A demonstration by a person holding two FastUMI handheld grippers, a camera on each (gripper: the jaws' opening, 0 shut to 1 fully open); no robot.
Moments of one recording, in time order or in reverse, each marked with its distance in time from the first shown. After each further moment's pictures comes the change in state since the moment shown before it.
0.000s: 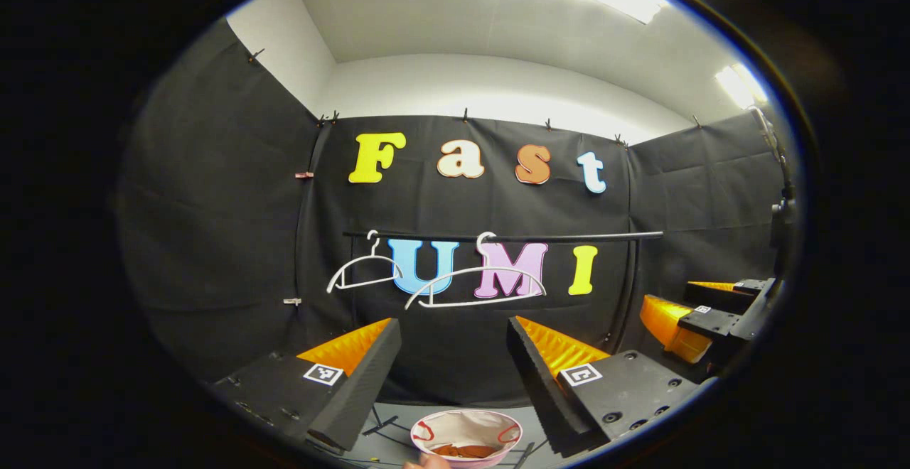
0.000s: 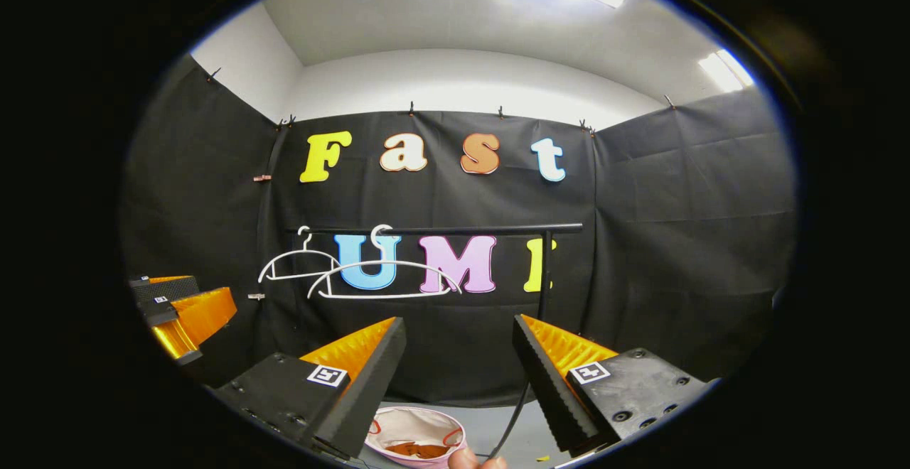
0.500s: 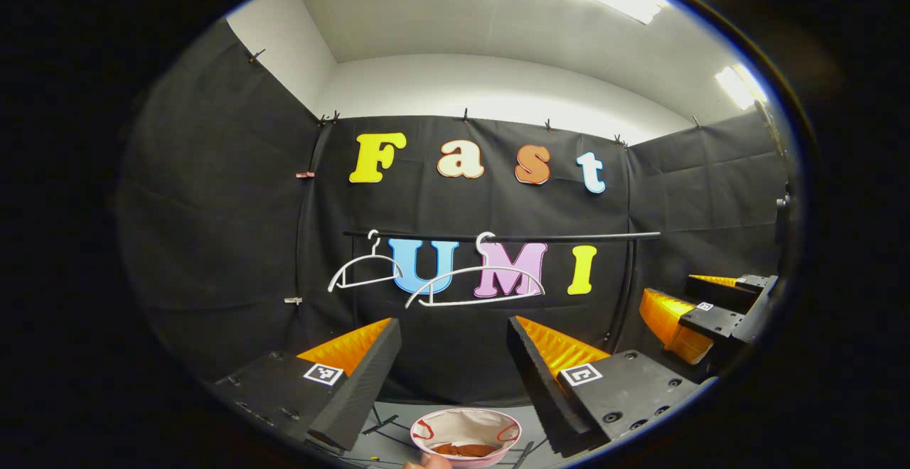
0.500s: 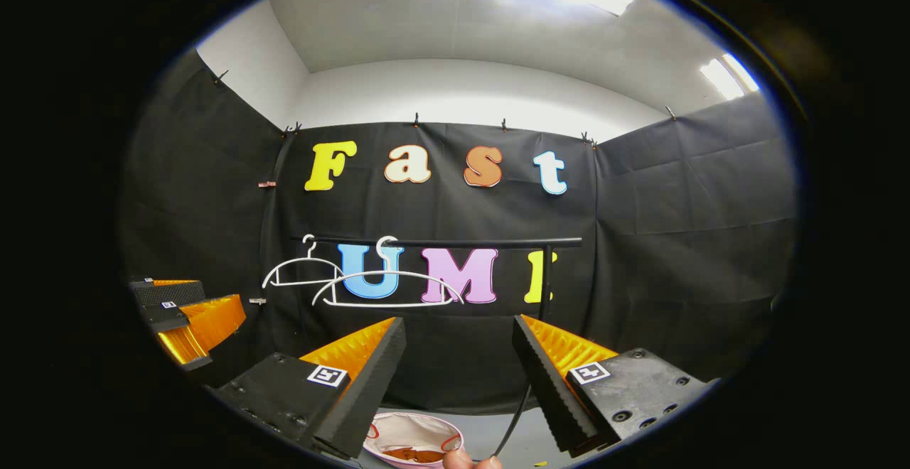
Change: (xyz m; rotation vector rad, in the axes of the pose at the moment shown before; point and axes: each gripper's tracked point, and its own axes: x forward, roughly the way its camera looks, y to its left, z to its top) left arm -0.008 -0.004 0.002 -0.007 -0.004 -0.008; right arm -0.009 0.009 0.010 -0.010 -0.036 0.012
